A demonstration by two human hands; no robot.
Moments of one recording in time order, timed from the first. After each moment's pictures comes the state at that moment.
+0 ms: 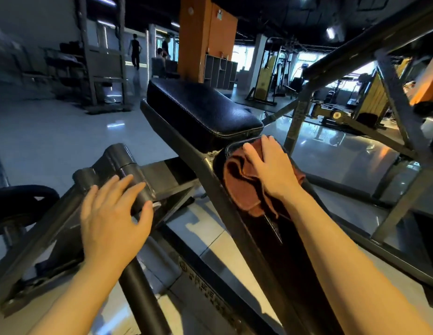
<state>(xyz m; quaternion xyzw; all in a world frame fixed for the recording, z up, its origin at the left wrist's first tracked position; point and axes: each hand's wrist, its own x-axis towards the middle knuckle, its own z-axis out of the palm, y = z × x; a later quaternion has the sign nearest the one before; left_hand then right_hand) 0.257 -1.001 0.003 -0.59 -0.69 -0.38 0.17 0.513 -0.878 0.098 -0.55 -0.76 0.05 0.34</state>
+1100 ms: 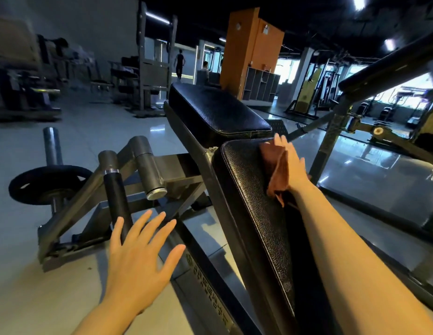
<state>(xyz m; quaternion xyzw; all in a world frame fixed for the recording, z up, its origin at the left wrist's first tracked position) 0.347 -1.064 -0.045 -0.60 -0.73 -0.28 0.16 0.567 -0.817 0.093 -0.52 -0.82 0.06 0.24</state>
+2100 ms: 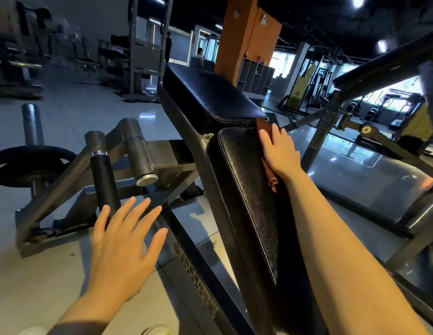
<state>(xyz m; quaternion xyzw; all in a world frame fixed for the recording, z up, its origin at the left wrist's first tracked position) 0.345 -1.065 -0.053 -0.57 -0.74 -0.32 0.14 0.553 -0.826 0.103 -0.57 -0.77 0.07 0.28</state>
